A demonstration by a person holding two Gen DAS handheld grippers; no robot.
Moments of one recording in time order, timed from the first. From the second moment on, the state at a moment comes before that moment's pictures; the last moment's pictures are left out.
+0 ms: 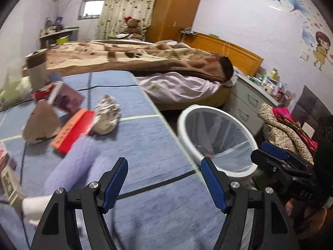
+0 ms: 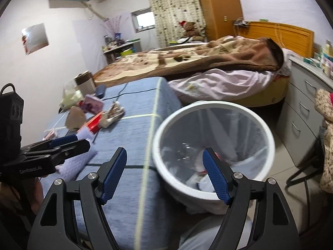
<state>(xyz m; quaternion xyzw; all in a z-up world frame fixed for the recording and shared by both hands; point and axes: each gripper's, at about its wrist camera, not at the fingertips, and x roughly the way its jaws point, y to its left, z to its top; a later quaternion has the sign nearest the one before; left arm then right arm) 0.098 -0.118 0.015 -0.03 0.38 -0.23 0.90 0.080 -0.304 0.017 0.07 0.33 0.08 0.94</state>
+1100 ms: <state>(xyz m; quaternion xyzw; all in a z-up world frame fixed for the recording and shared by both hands) 0.053 0.029 0.002 -0.09 0.37 -0.05 0.92 0.087 -0.222 0.006 0.05 0.38 0.18 0.91</state>
